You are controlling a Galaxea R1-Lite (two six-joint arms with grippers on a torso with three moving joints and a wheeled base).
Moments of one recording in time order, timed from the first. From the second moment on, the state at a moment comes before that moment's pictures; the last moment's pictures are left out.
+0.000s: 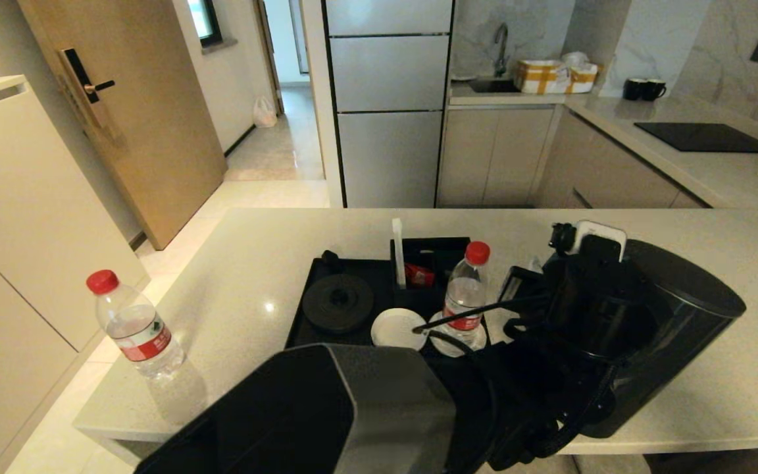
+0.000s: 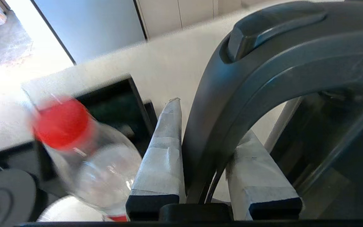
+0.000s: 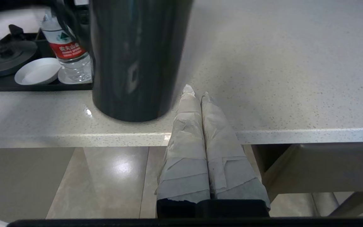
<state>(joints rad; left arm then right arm) -1.13 2.48 -1.93 -0.55 0.76 0.14 0.00 0.00 0.00 0.00 -0.01 0.01</state>
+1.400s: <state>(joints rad) -1.08 2.58 -1.87 -0.58 0.76 0.10 0.00 0.00 0.00 0.00 -0.01 0.01</state>
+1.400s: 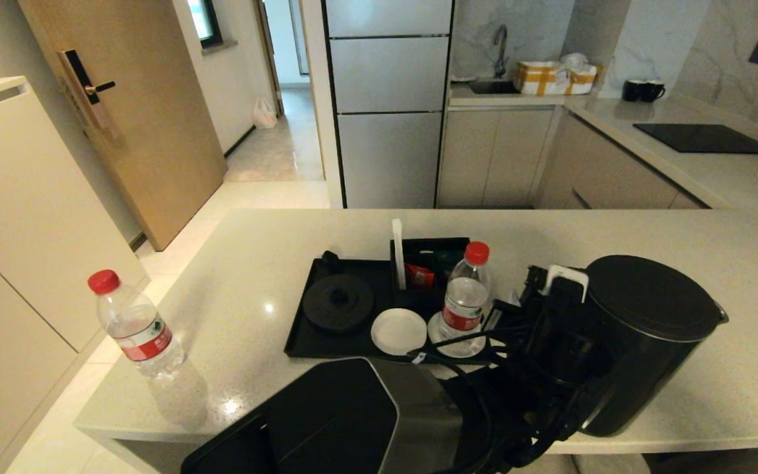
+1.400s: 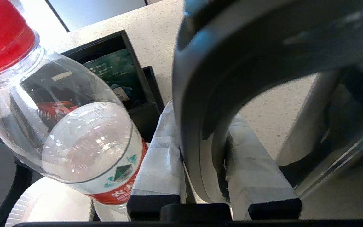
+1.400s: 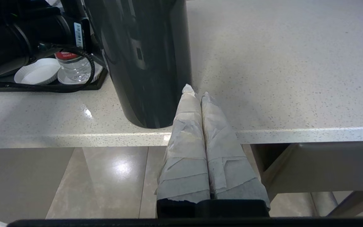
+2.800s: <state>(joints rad) -1.09 2.59 -1.91 -0.58 0.77 0.10 0.00 0.00 0.00 0.00 -0.01 0.01</state>
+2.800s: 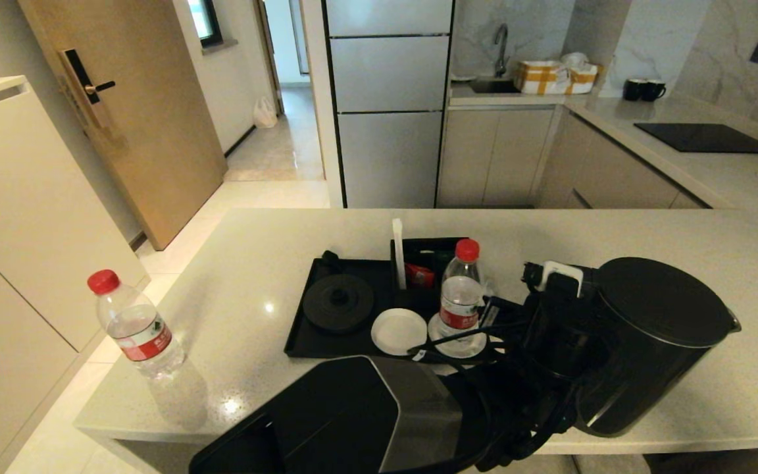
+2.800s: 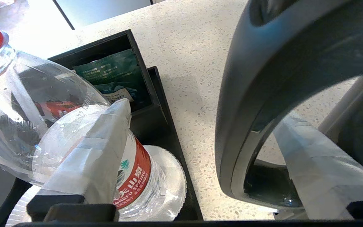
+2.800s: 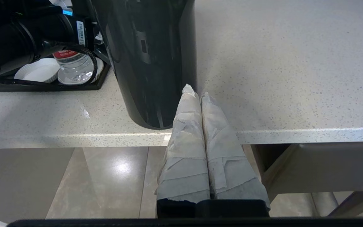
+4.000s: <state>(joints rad) -1.13 2.55 -1.83 -0.64 0.77 0.10 0.00 0.00 0.00 0.00 -0.01 0.01</state>
